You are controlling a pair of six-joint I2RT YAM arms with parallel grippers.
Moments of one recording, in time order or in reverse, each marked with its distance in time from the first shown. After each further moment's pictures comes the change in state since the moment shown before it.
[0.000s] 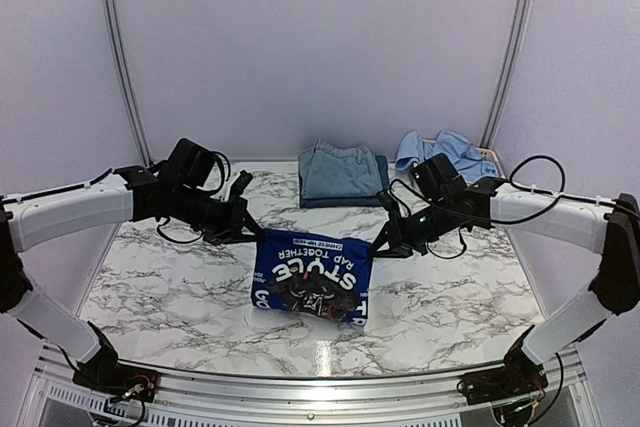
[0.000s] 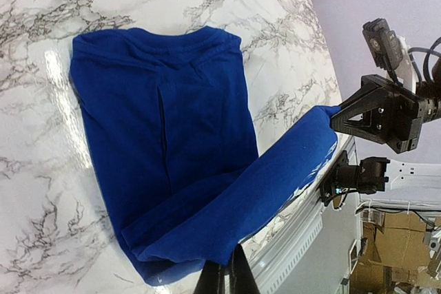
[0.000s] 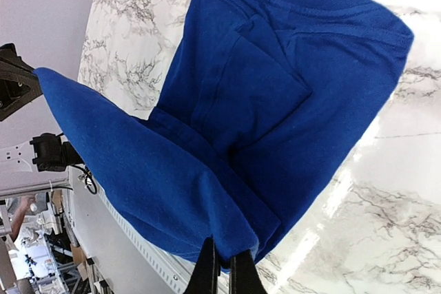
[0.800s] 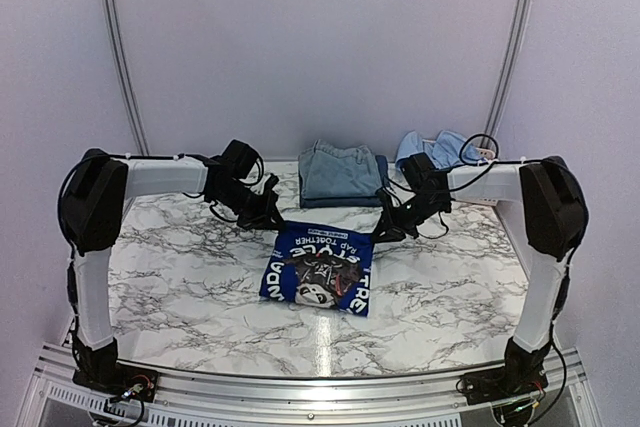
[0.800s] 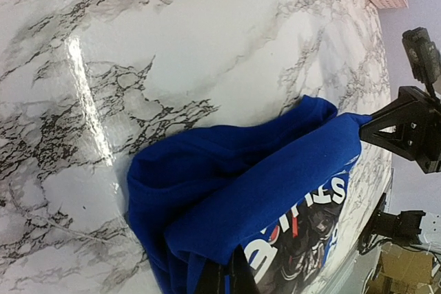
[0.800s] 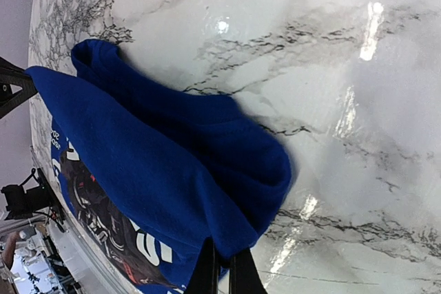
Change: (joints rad) left arm 0.122 0.621 0.450 -0.020 0.037 0.123; right arm -0.223 0.489 0.302 -0.039 -0.037 -0.209
